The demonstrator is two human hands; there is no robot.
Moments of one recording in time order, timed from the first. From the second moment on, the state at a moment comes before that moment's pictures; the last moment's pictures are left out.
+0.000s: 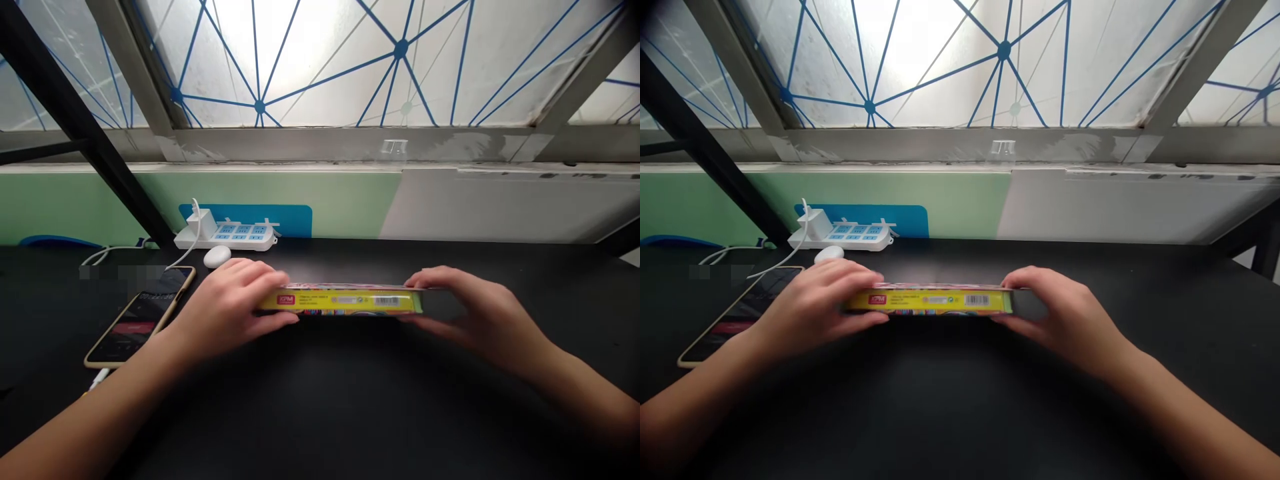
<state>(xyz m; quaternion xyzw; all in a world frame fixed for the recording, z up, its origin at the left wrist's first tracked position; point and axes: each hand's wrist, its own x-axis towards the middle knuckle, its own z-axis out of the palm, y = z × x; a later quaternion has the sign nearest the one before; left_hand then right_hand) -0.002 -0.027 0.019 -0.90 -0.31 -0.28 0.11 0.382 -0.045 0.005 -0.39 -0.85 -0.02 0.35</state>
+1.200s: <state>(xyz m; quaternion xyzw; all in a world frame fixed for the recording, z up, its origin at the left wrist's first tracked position) -0.006 -0.017 0.011 -0.78 -0.59 -0.14 -0.18 0.370 -0.051 -0.013 -0.36 -0.92 -0.06 0.16</state>
